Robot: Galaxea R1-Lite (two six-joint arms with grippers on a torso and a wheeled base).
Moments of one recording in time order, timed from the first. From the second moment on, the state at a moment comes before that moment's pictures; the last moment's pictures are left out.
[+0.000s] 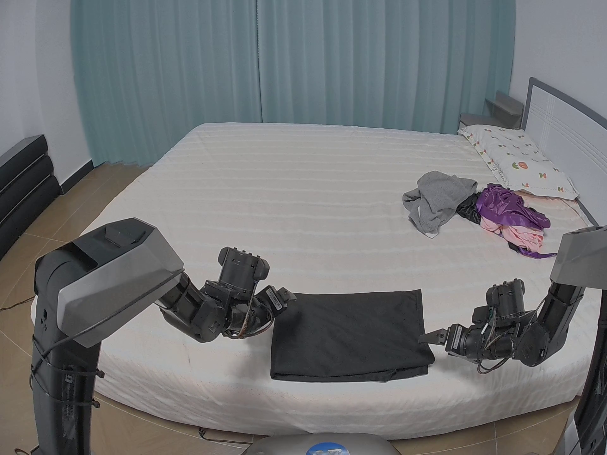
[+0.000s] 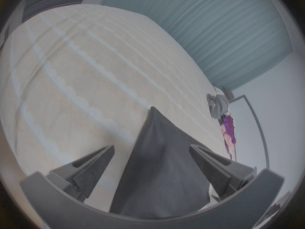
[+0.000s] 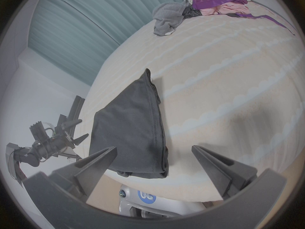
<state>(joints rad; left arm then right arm) -0.47 2.38 -1.16 -0.47 0.00 -0.94 0.17 2.20 -0.46 -0.90 0.30 0.56</state>
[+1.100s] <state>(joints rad) -0.53 2.46 -1.20 -0.45 0.01 -0.81 0.13 2.22 -0.42 -1.06 0.36 0.64</state>
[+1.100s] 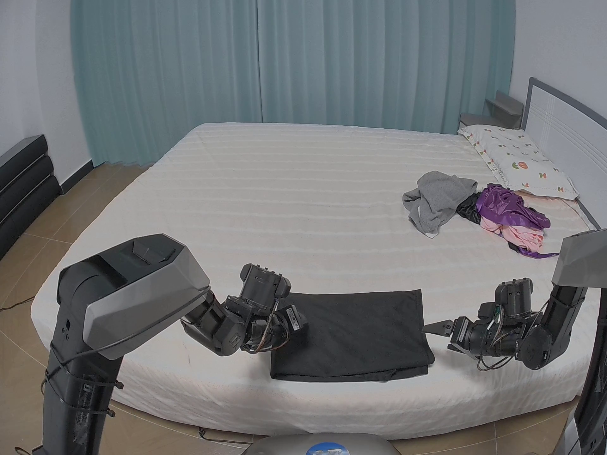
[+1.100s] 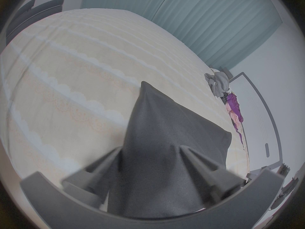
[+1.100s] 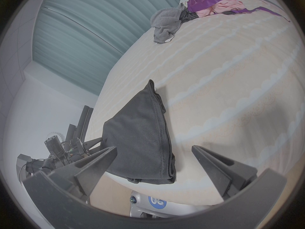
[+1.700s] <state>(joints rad) -0.52 2.46 -1.19 -0.45 0.05 -0.82 0.12 2.21 -0.41 -1.06 0.36 0.65</state>
